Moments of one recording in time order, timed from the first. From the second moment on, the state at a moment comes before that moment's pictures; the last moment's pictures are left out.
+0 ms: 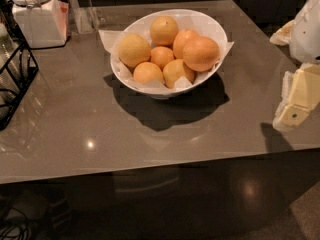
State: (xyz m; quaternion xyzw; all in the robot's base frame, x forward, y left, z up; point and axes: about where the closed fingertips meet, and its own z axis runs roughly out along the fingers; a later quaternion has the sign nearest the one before) arm 0.438 -0.217 0.976 -0.60 0.78 -0.03 0.16
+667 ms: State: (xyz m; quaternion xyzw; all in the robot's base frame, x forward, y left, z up) arm 0.444 -0.210 0.984 -0.60 0.78 -0.01 0.20
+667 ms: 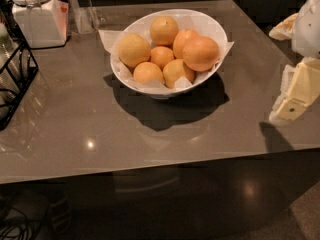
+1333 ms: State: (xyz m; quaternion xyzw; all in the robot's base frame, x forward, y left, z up) arm 0.510 -0.116 1.031 -0.62 0.71 0.13 0.30
